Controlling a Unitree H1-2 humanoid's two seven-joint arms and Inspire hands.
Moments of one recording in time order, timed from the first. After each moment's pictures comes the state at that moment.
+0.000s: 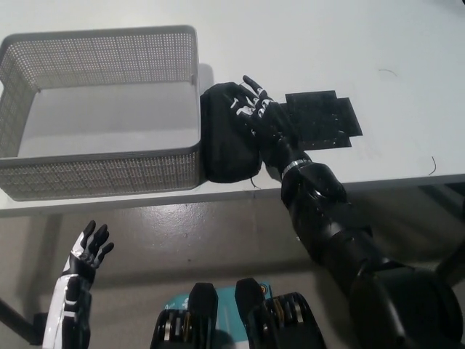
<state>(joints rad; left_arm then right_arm) 0.11 0.07 0.09 -0.08 -0.07 -0.43 -0.11 -1.07 0.12 -0.20 1.38 0.26 -0.37 0.20</state>
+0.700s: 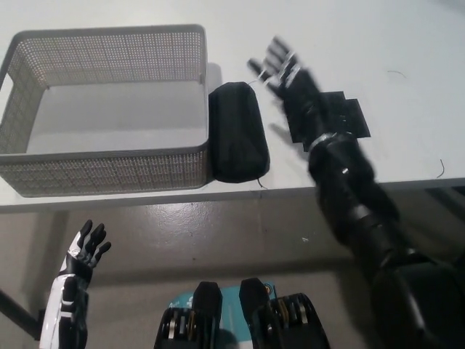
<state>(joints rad) 0.12 0.07 0.10 -0.08 -0.07 -0.44 -0.12 -1.05 0.02 -0.19 1.16 0.25 -0.38 0.20</state>
